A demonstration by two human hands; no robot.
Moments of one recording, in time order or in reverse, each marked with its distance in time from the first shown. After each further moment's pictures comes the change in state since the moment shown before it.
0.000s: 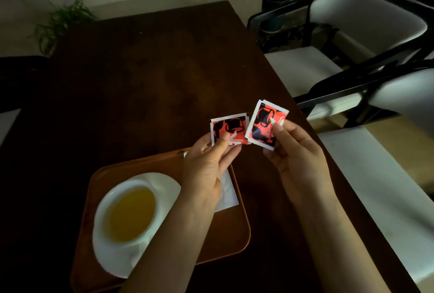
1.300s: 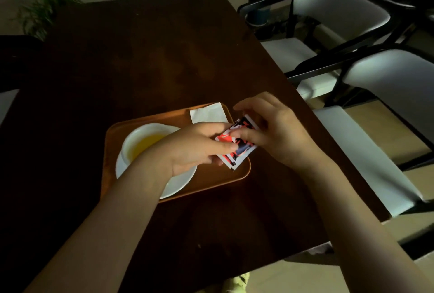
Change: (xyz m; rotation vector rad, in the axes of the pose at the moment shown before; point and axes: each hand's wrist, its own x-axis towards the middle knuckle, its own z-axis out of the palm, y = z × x) left_hand -0.087 0.042 -0.059 0.854 -0.650 -0.213; right_hand -0.087 -0.004 0.012 -1.225 -0.418 -0.596
